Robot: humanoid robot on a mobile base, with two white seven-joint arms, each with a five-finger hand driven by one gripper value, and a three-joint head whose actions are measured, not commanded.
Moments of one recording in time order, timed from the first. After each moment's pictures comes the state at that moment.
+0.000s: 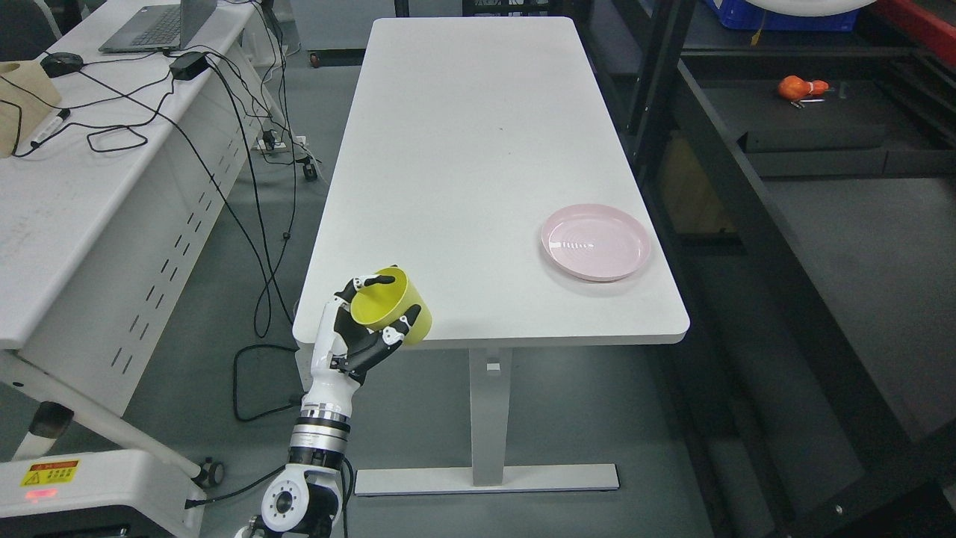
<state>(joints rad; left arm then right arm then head) -0.22 0.00 -0.14 -1.44 0.33 -0.32 0.00 0.00 0.00 0.00 -0.24 0.00 0.09 -0.12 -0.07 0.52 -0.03</state>
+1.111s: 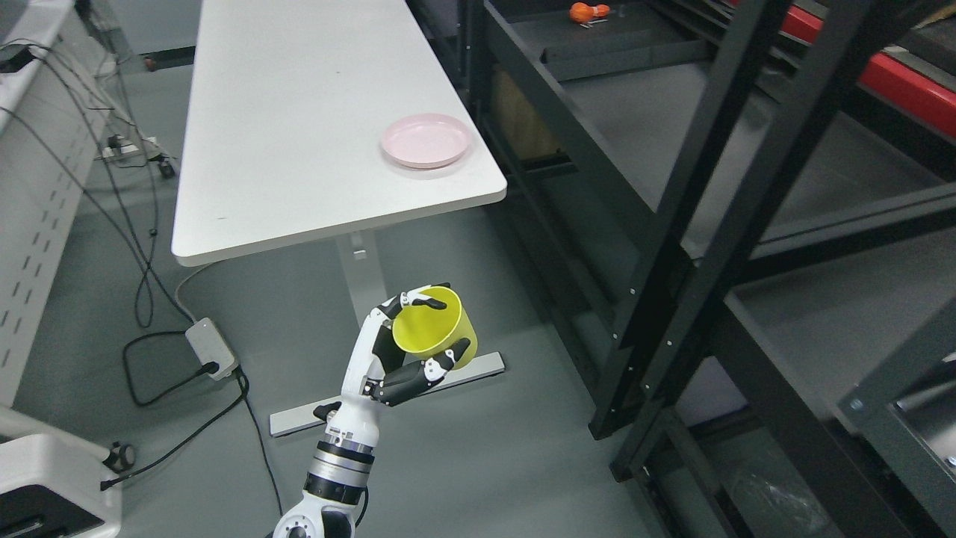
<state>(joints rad) -0.13 0.07 -0.29 -1.58 0.25 -0.42 -0.03 0.00 0.00 0.00 -0.24 0.00 0.09 -0.12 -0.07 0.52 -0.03</state>
